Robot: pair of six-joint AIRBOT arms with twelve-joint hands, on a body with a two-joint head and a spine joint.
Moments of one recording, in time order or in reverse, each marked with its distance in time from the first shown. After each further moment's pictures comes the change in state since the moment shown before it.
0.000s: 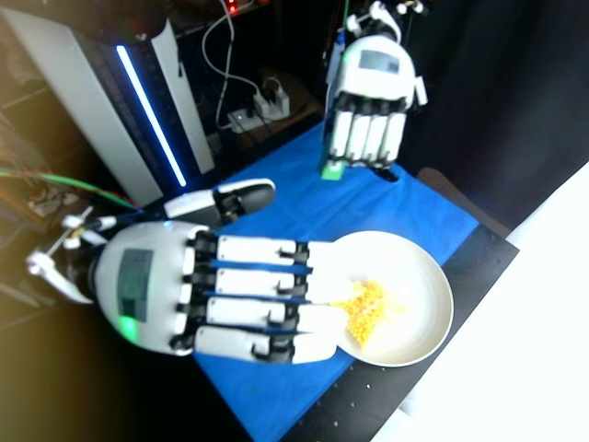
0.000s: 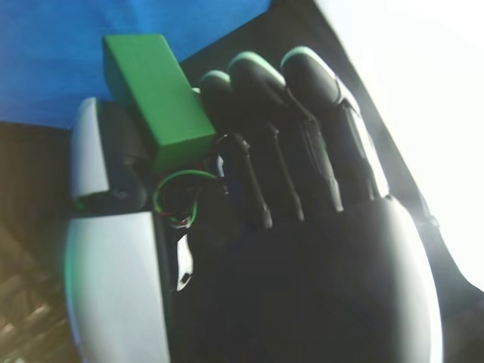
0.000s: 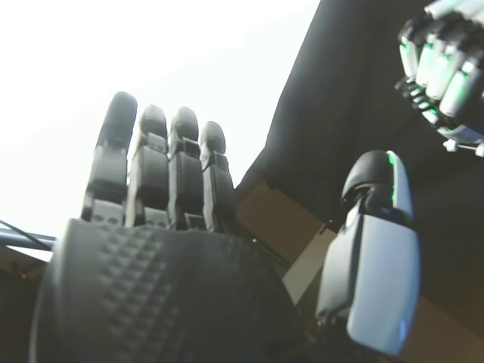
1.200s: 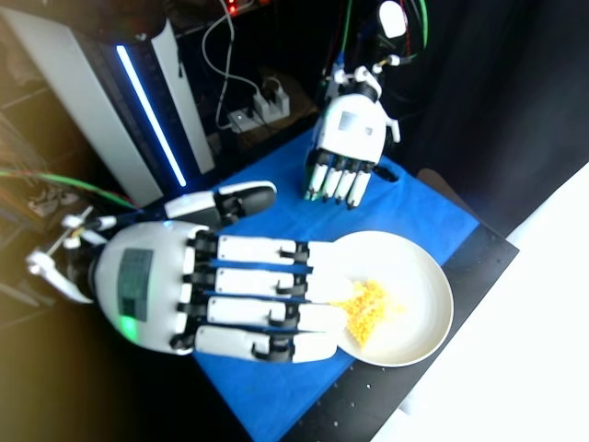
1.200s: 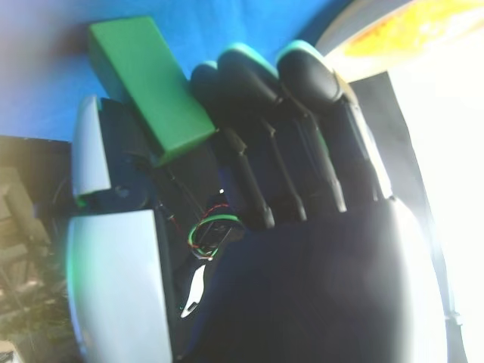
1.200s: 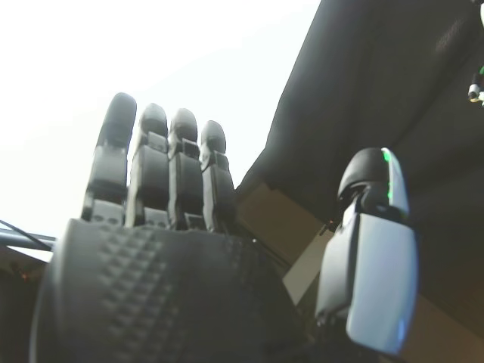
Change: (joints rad) left arm 0.116 -0.145 0.118 0.148 -0.004 -0.251; right arm 0.000 0.000 0.000 -0.003 -0.002 0.000
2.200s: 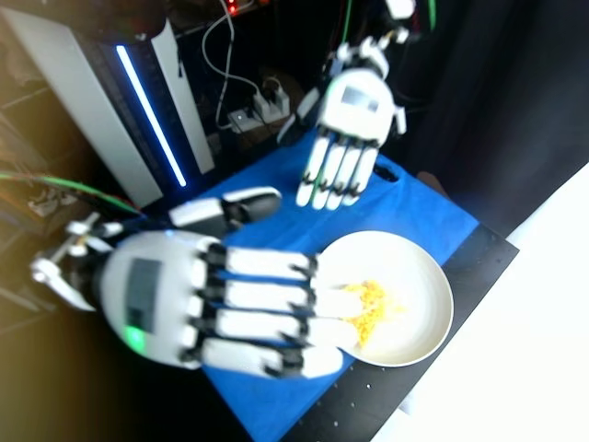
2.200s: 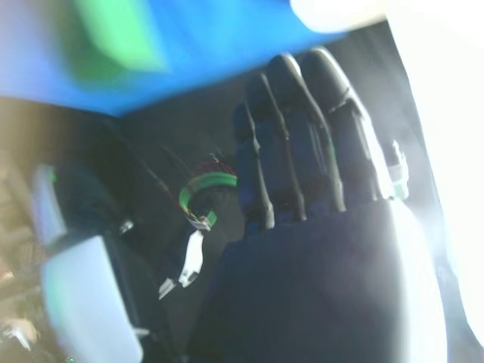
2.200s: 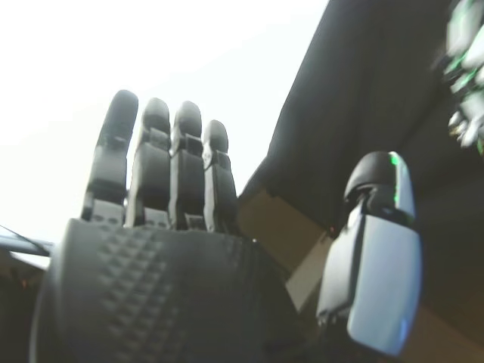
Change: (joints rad) left arm -0.138 0.056 -0.011 -0.045 -0.071 0.021; right arm 0.047 -0.078 0.114 -0.019 -0.100 0.000
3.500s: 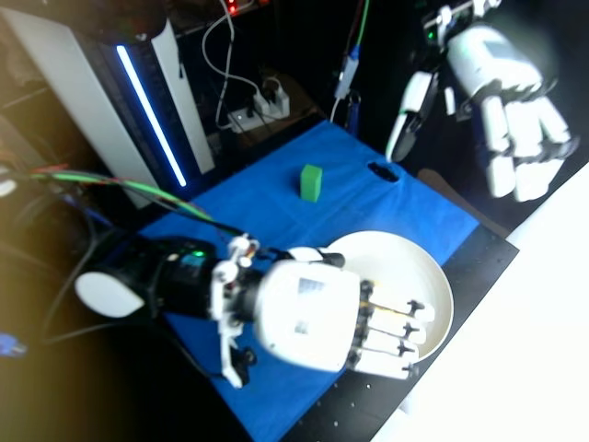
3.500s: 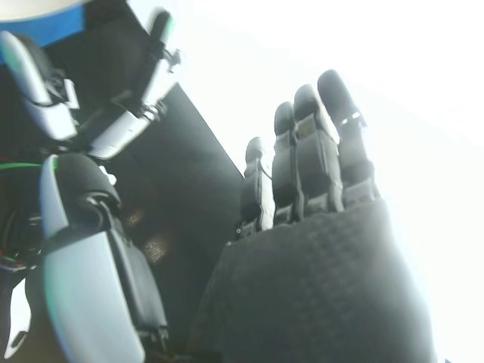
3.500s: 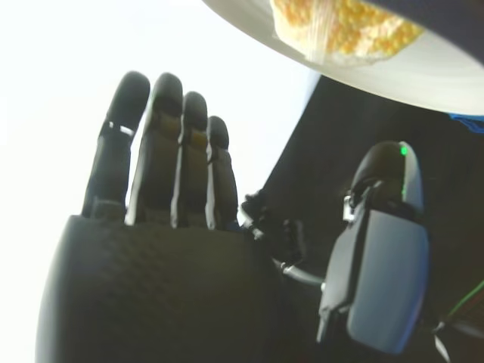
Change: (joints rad) left arm -0.192 -0.080 0.219 -0.565 0.277 0.489; right arm 0.160 -0.265 0.309 -0.463 -0.525 0.005
